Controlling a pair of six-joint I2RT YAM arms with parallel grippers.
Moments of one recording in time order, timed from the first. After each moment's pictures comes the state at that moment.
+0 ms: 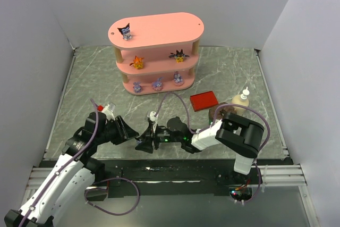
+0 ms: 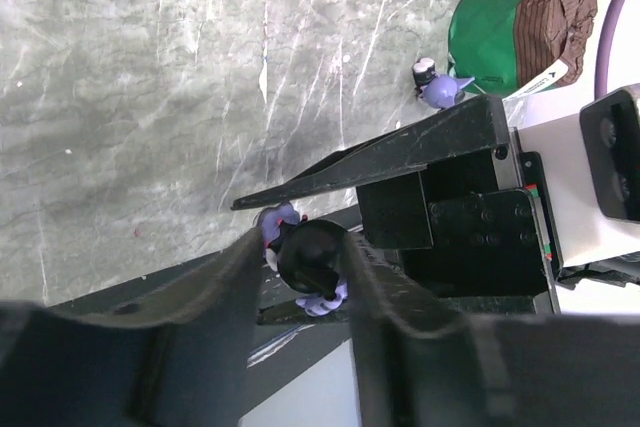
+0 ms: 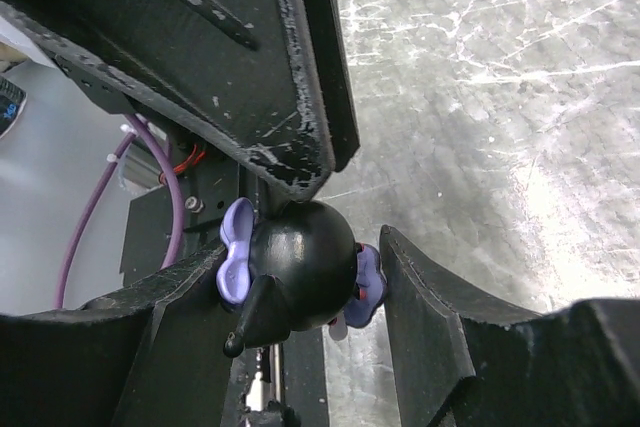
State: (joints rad) left arm -0.42 0.53 0.48 -0.62 0.34 -0.87; right arm 1.10 1.77 0.63 0.99 -0.42 0.35
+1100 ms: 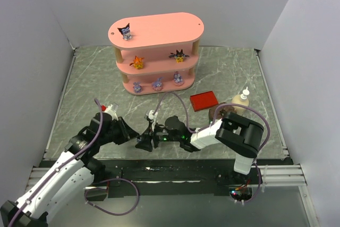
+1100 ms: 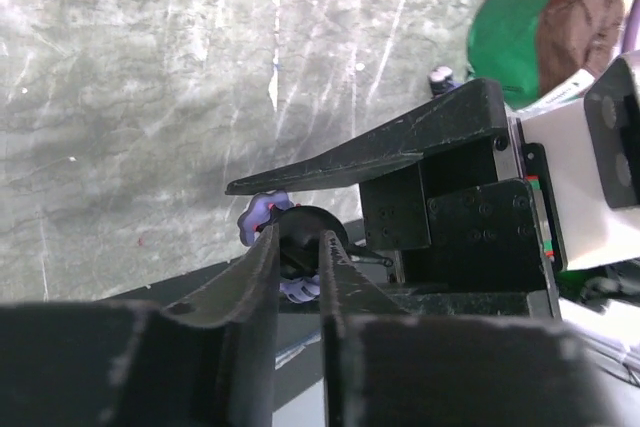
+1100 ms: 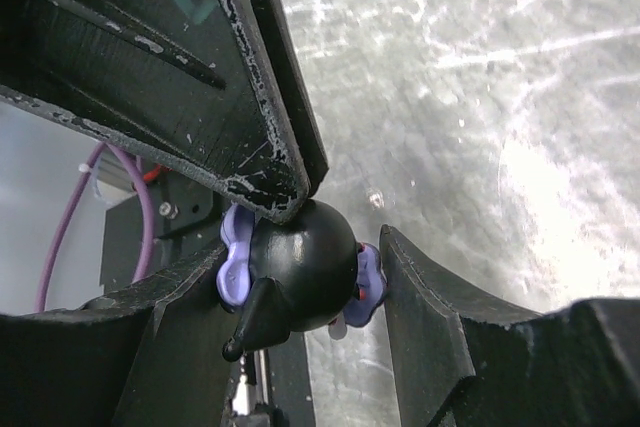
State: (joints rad) left arm -0.52 0.56 0.48 -0.58 0.22 -0.92; right arm 1.10 1.77 0.66 0.91 -0.36 0.36
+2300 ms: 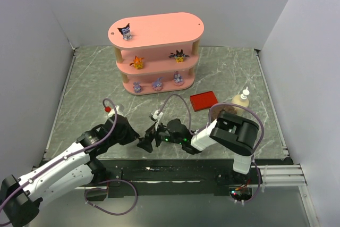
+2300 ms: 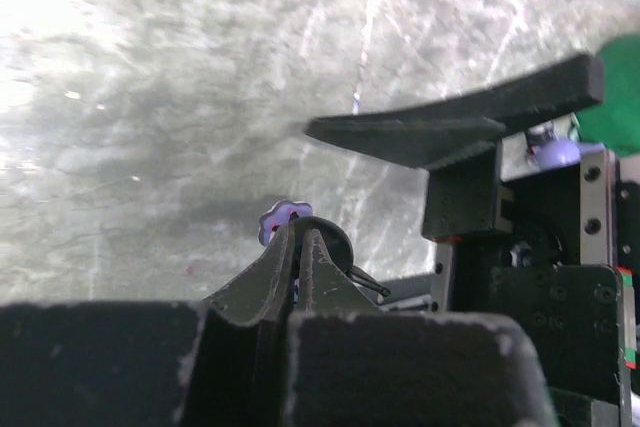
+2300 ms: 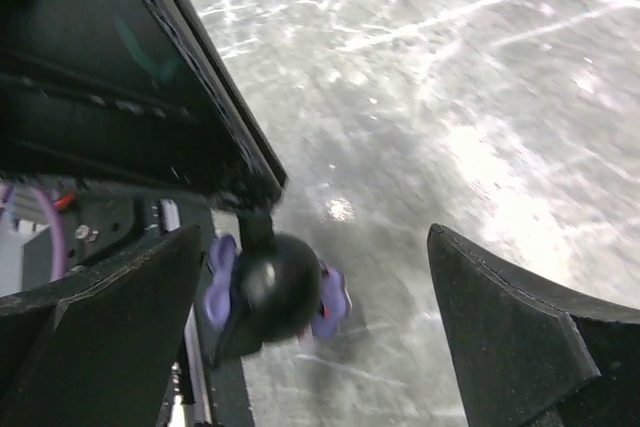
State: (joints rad) left arm -0.75 0.73 0.48 -0.53 -0.12 -1.02; right arm 1.09 1.83 0.61 0.99 -0.20 0.37
